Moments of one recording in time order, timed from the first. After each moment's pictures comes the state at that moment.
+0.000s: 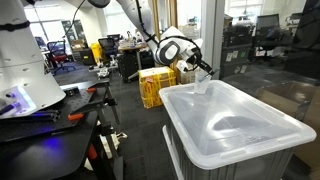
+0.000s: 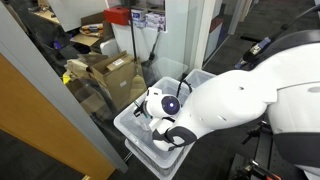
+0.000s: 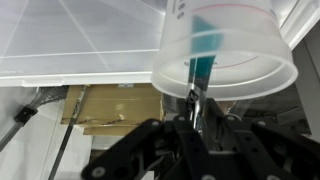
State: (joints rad) arm 0.62 1.17 -0.42 -1.67 0.46 3.46 0.22
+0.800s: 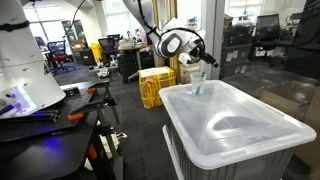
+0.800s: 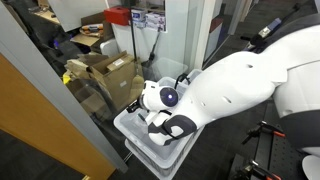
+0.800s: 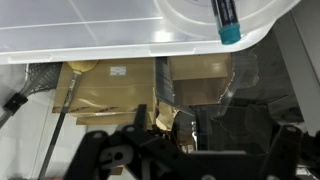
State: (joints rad) arm 0.57 1.09 -0.38 -1.67 0.44 3.46 0.18
